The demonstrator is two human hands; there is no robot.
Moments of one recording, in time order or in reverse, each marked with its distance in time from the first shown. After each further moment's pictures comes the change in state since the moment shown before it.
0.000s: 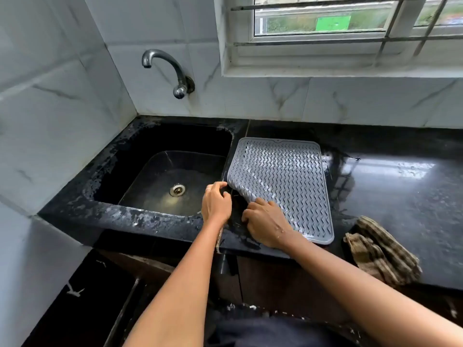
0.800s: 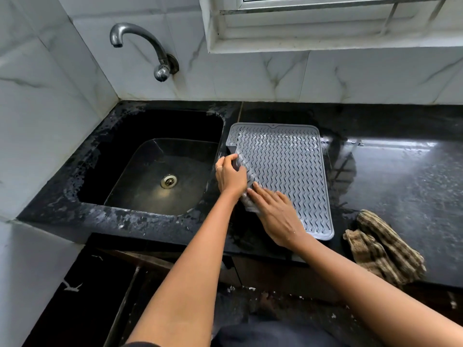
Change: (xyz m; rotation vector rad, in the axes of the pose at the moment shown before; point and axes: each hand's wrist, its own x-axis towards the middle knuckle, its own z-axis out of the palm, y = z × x) left_hand 0.044 0.053 0.050 -0.260 -0.062 -0.119; right_hand -0.001 0.058 0.034 0.020 0.055 0.086
